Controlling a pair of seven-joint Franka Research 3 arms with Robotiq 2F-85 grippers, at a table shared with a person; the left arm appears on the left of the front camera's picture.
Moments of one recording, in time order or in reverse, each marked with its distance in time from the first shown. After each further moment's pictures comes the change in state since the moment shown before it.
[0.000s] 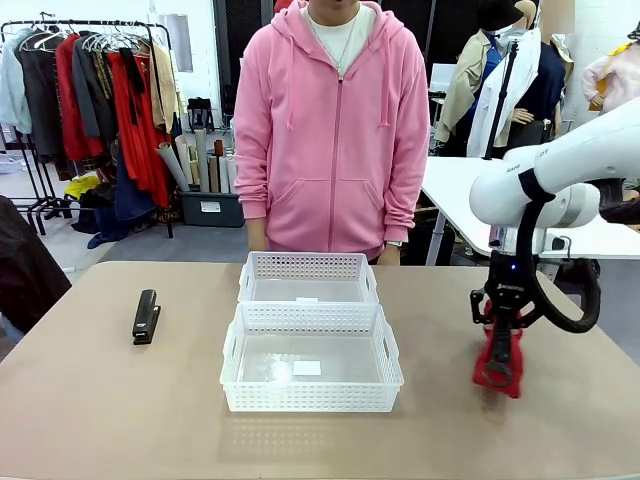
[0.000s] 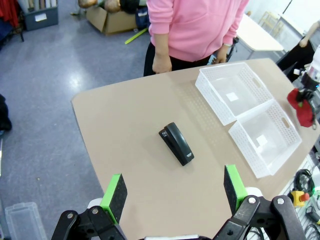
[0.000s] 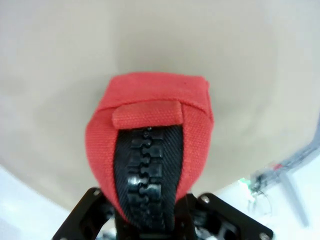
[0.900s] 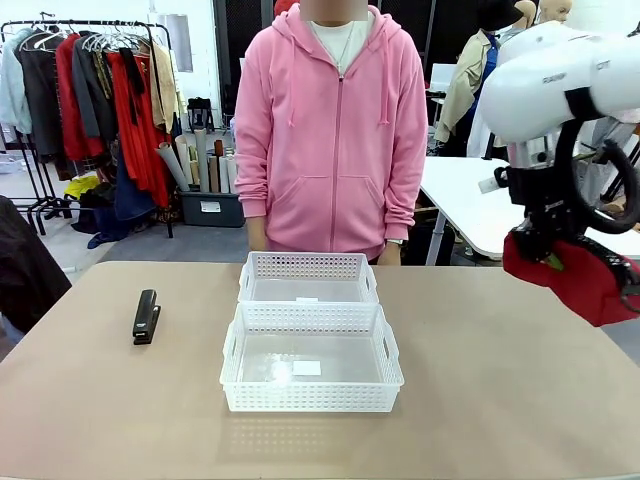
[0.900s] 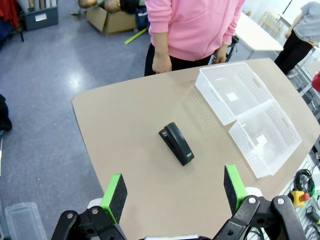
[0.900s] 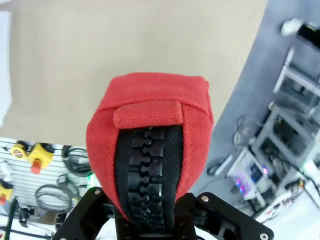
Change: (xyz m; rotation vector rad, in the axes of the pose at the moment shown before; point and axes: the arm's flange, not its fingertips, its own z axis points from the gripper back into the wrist) left arm 0.000 0.000 0.000 0.000 0.001 0.000; right arm -0.098 -0.041 0.143 -0.227 -0.211 0.695
